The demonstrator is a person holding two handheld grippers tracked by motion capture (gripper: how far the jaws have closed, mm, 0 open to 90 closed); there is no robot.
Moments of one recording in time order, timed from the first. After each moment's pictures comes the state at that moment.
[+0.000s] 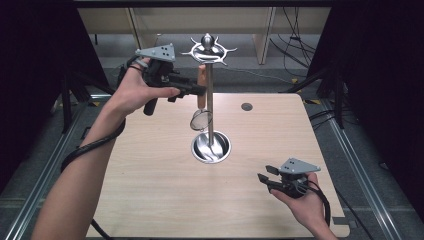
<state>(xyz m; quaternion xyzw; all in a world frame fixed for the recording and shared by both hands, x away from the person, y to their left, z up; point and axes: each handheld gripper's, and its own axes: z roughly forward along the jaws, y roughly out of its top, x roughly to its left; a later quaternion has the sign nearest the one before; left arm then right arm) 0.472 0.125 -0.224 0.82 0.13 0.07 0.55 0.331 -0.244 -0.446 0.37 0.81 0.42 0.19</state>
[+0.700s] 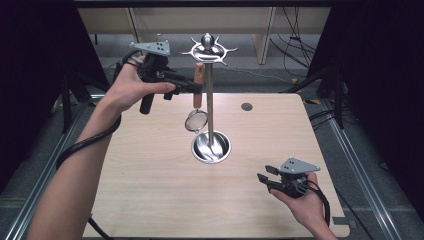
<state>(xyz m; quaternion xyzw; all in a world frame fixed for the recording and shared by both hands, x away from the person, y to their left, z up) 0.478 0.134 -0.220 0.82 0.15 0.03 0.56 0.332 -0.244 -0.446 0.37 0.81 0.43 0.19</state>
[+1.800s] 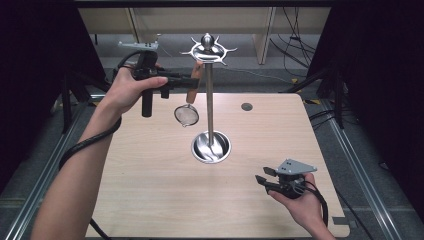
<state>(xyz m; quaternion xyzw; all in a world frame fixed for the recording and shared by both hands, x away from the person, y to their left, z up) 0.497 0.151 -0.238 0.75 0.20 -0.04 0.63 0.331 -0.239 -0.450 0.37 0.81 0.42 0.18</state>
